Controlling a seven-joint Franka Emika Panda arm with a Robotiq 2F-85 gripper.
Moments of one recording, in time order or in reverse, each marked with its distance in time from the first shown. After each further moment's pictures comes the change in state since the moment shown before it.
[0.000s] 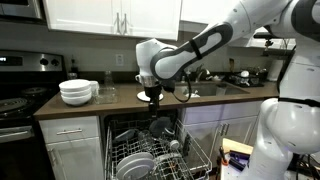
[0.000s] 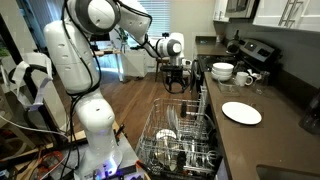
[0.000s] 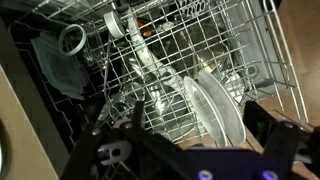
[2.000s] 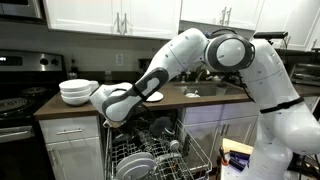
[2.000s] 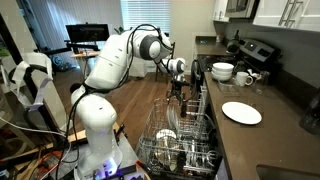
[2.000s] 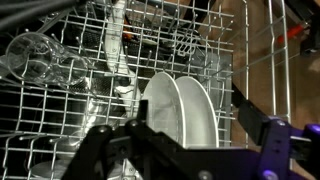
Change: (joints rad) arm 0.091 0.670 0.054 0.547 -0.084 -0.293 -0.384
